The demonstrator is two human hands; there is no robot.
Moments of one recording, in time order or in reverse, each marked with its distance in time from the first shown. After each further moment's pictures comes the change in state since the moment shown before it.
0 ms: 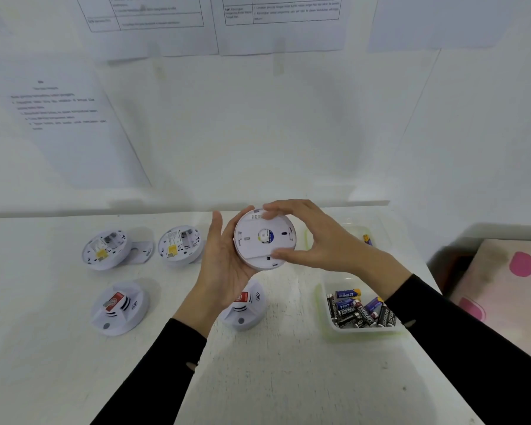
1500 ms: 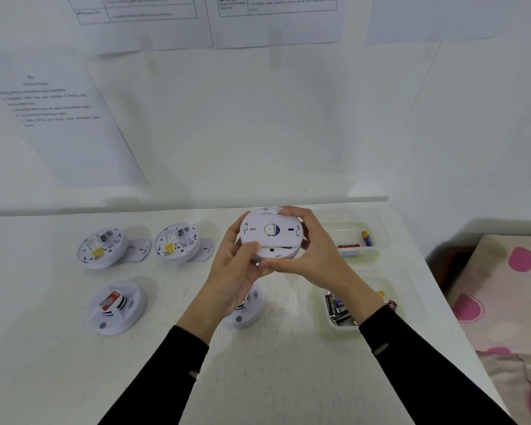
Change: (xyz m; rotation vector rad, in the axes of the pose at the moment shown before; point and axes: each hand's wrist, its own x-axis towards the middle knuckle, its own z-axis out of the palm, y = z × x) left_hand -0.005 -0.020 0.000 0.251 -0.065 0.154; right_hand -0.018 -0.004 0.040 0.530 0.294 0.355
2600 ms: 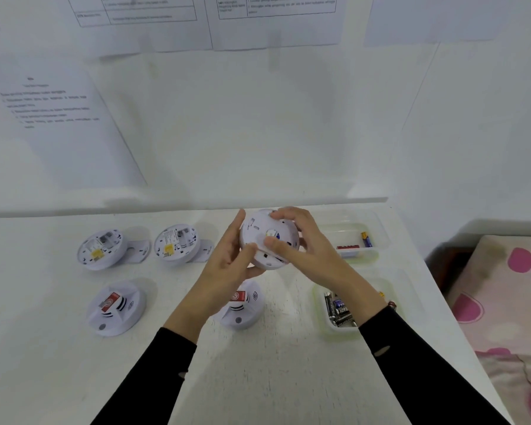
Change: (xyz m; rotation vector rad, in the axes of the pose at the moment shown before) left_hand 0.000 0.004 -0.018 0.371 -0.018 0.042; right_hand 0.004 -0.004 0.001 -0.121 -0.068 -0.040
